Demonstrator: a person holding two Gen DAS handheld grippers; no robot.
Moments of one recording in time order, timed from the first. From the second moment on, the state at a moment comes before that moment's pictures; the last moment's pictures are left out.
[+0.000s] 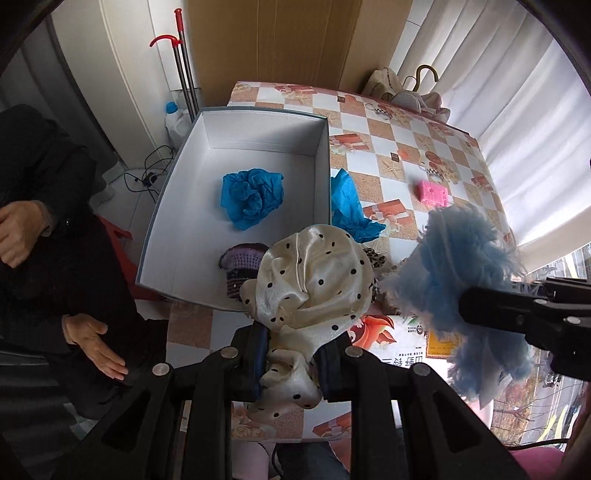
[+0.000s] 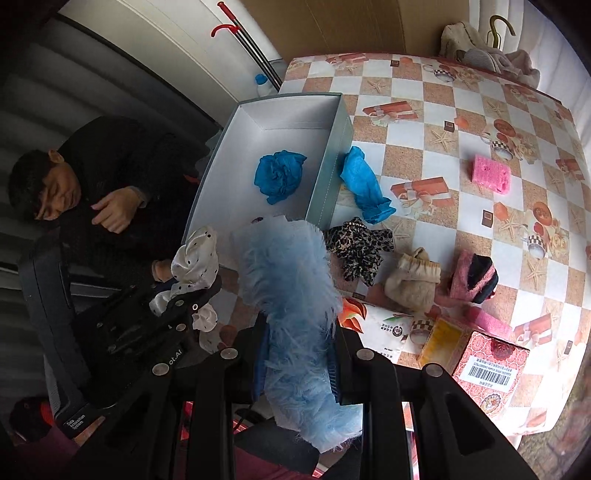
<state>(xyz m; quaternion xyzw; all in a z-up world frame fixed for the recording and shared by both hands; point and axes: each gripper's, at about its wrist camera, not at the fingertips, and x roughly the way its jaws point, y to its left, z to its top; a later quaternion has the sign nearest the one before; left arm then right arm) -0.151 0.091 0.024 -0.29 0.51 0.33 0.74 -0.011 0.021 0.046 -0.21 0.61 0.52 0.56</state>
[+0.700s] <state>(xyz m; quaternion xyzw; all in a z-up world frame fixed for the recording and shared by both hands) -0.161 0.158 0.002 -0.31 0.51 0.38 0.71 -0.029 0.107 0.036 -0.26 0.58 0.53 0.56</state>
